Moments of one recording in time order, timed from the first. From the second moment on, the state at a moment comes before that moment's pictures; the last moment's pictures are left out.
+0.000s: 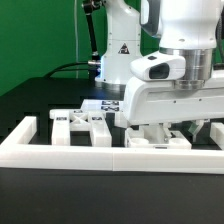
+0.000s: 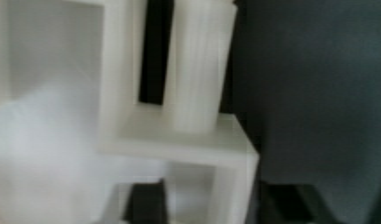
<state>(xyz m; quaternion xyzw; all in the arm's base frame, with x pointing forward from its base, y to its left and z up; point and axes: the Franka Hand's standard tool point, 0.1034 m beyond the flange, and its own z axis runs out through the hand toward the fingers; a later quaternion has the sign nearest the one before) 0.586 0.065 0.013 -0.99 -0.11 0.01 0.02</state>
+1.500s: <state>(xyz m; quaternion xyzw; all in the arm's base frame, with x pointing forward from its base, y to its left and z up) 0.583 0.108 0.013 -1.00 -0.03 0.01 0.02</state>
